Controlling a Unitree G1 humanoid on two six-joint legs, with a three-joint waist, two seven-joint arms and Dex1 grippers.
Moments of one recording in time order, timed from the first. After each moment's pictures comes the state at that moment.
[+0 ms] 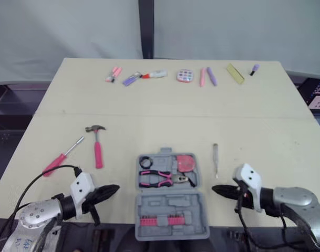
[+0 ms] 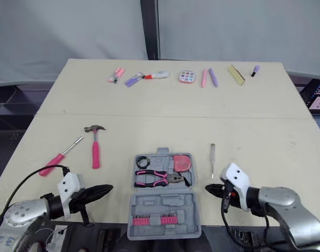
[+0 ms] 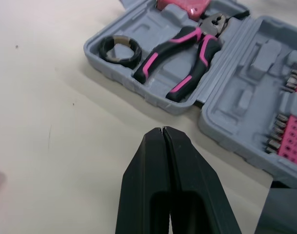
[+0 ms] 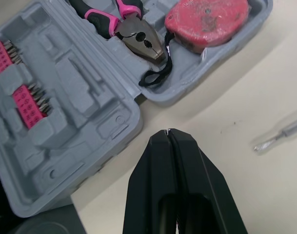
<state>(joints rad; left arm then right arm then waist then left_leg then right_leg) 0.31 0.69 0.13 -0.36 -0.32 0.24 -0.82 0.12 -0.80 -0.04 -0.46 0.34 0.61 0.91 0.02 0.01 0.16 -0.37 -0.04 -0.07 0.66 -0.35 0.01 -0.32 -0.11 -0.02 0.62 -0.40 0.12</state>
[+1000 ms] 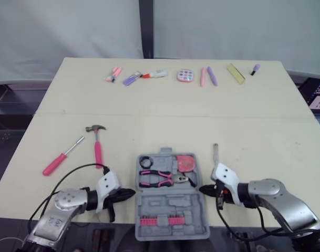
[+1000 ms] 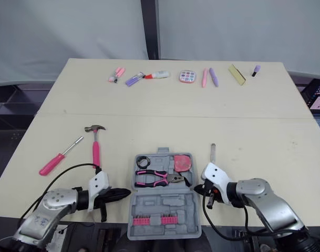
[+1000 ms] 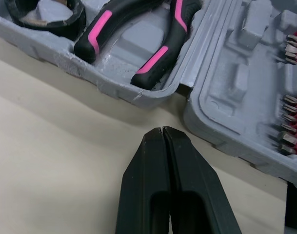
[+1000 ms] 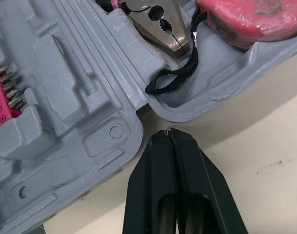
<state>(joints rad) 0.08 0.65 -0.12 -0.14 -0.22 0.23 -0.88 -0.04 -0.78 0.19 -0.34 0.26 0.63 0.90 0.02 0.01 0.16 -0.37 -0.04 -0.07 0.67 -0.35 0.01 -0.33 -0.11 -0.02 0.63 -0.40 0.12</state>
